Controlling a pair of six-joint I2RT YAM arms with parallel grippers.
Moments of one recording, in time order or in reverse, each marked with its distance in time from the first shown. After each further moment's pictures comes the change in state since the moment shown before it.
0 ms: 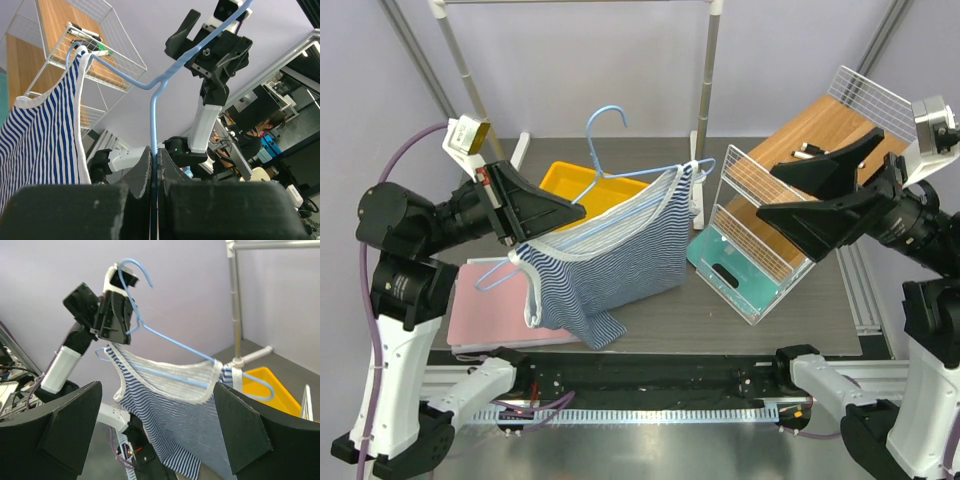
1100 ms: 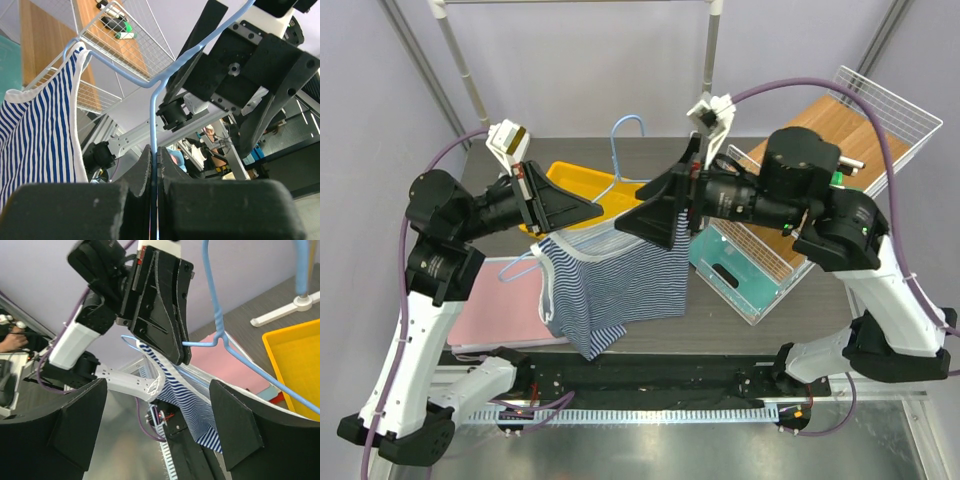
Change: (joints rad) left arm -0.013 0.025 -0.169 0.068 0.003 -0.026; right arm 0.869 0.396 0.204 -0.181 0.605 -0.147
